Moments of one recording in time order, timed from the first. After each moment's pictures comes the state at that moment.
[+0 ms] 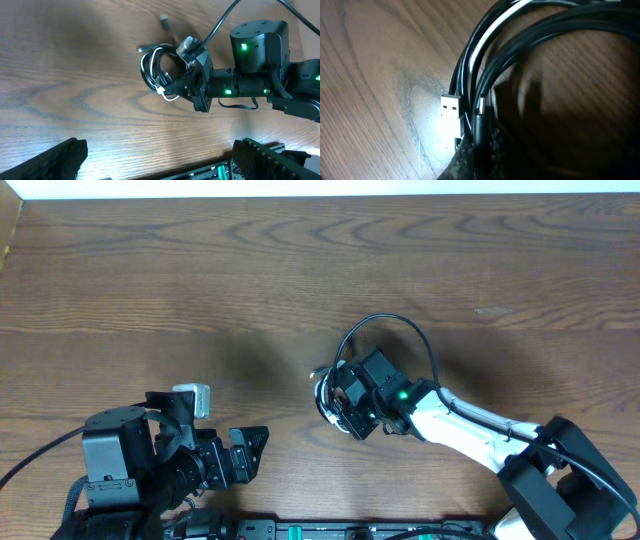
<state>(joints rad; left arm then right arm) 0.07 0.66 1.09 -1.37 0.51 -0.16 0.74 1.68 0.82 -0.27 -0.32 0.07</state>
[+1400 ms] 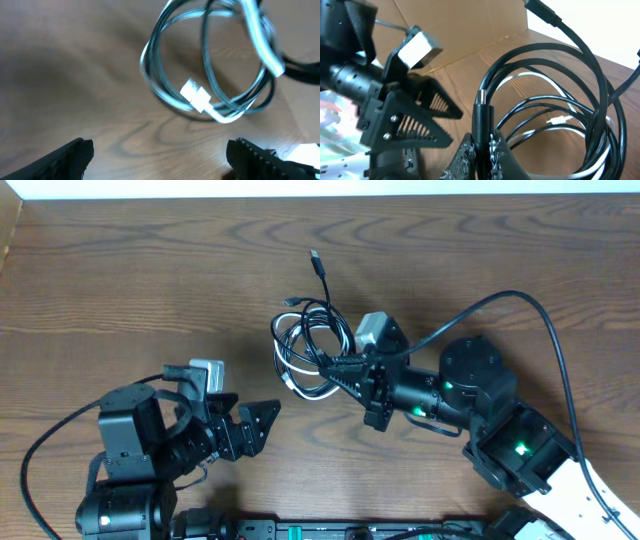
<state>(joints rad) 0.07 0.67 0.88 -0.98 0.69 -0.13 0.74 1.05 0.99 -0.18 -0.48 0.17</state>
